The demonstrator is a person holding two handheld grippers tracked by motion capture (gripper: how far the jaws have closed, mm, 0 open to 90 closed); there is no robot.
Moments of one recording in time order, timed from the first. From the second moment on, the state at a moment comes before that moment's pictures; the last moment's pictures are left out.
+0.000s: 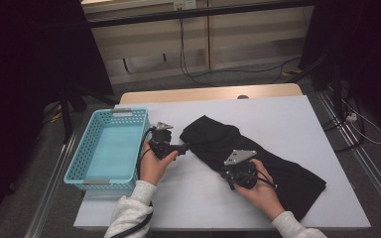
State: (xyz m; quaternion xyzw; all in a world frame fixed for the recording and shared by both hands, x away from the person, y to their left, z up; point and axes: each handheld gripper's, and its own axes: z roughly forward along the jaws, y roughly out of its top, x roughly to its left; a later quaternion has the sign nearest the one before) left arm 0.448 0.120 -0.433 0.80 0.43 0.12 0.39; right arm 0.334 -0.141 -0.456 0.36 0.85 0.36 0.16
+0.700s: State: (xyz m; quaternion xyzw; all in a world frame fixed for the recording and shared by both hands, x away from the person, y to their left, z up) left arm 0.456 0.125 -0.431 0.79 0.45 0.13 0.40; right arm 0.316 -0.166 -0.441 0.35 0.84 0.41 0.09
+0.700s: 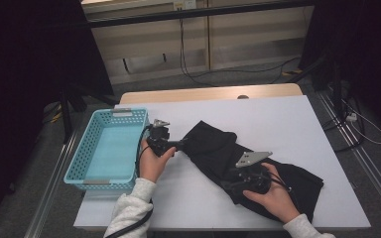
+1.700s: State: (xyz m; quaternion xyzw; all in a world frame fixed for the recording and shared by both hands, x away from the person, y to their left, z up) left arm 0.477 0.074 -0.451 0.84 0.37 0.12 0.38; right arm 0.321 -0.201 -0.445 0.40 0.81 0.40 0.12
